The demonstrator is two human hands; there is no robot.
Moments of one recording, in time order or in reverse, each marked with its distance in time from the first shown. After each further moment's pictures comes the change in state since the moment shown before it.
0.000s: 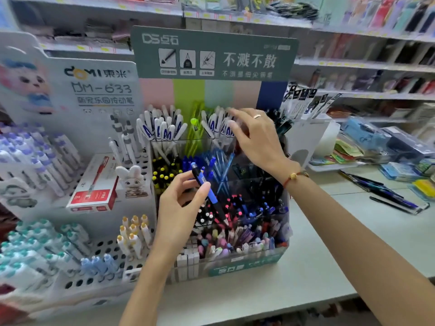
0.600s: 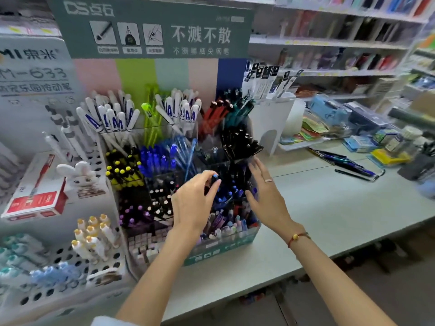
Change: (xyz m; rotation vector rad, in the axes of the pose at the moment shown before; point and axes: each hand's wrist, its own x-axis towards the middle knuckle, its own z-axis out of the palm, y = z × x) left_hand 0.021 -0.071 0.085 0.793 -0.028 0.420; right_hand -0.176 0.084 0.003 -0.036 -0.207 0.328
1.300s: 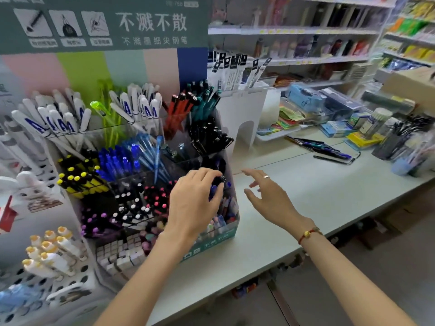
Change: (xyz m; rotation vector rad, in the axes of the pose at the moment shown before) left_hand -0.002 0.042 0.017 0.110 -0.114 0.312; right_hand -0.023 0.038 -0.041 0.064 -0.131 0.128
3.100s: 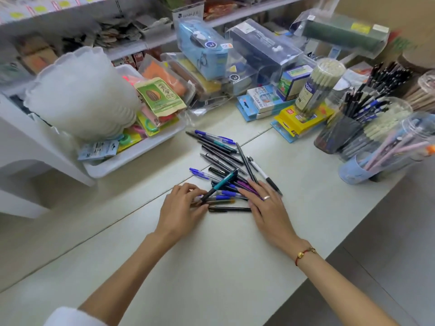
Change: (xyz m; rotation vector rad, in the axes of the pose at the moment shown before) left_hand 0.217 0.185 0.491 -0.190 -0.675 -0.079; right_hand 0.088 0.532 -0.080 -0.125 0.023 0.236
